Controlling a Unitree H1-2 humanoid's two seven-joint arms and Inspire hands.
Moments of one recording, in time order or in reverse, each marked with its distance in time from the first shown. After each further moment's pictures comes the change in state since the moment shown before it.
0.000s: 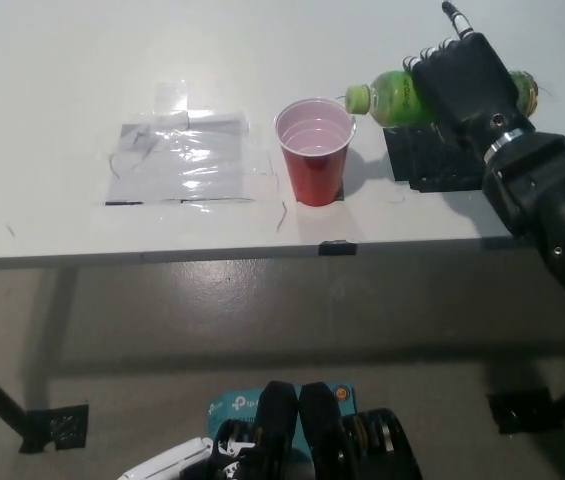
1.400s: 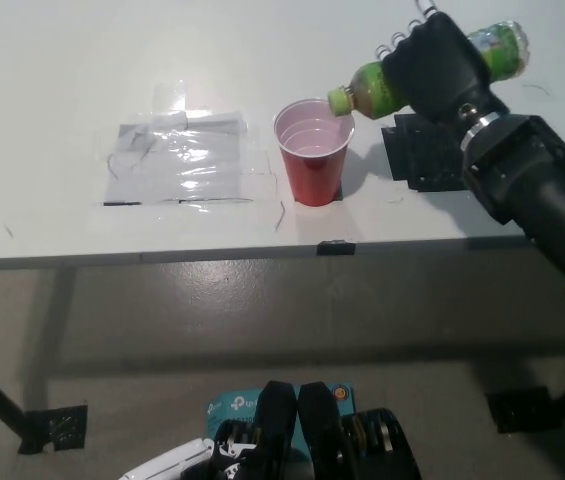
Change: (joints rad) left_arm 0.000 0.000 -0.001 -0.004 0.000 0.001 -0.004; right_arm -0.079 0.019 0.121 0.050 -0.225 -0.014 -0.036
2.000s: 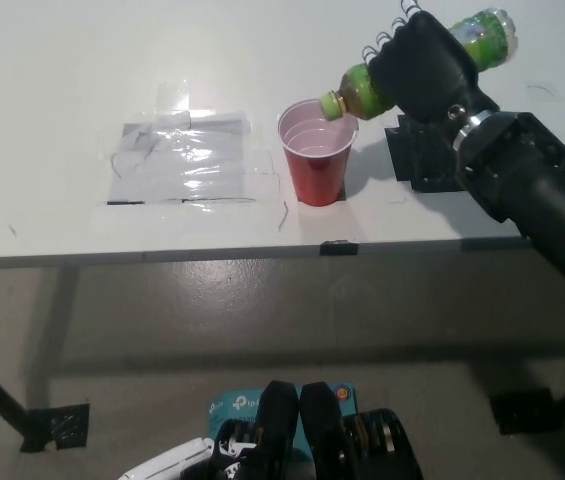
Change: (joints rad) left_arm -0.001 0.000 0.001 0.000 0.000 0.000 0.000; right_arm -0.019 -0.025 0.036 0.034 -0.064 -0.033 -0.069
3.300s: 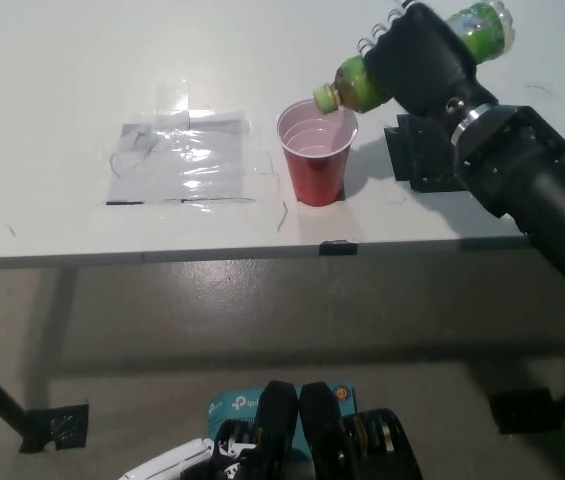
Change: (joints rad) left_arm 0.001 0.000 0.000 0.001 0.000 0.000 0.000; right_arm 0.030 0.051 -0.144 -0.048 0.028 -0.018 0.062
